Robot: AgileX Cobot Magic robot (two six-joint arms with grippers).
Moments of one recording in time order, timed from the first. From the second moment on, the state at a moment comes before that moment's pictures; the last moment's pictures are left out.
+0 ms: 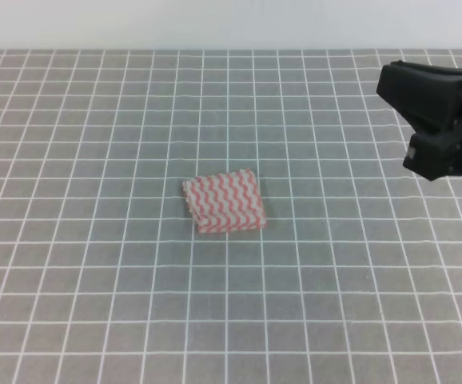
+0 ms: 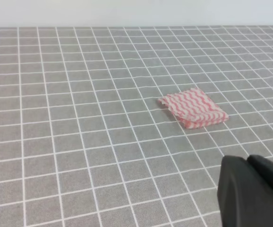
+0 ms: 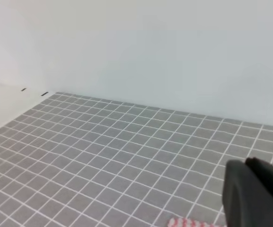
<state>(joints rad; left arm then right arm) -0.50 0.11 -0.68 0.12 0.98 -0.20 0.61 0.98 -0.86 0.65 0.08 -0.44</state>
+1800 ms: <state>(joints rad) -0.50 0.11 -0.68 0.14 1.00 -0.20 0.37 0.51 -0.22 0.55 -0.15 -0.54</state>
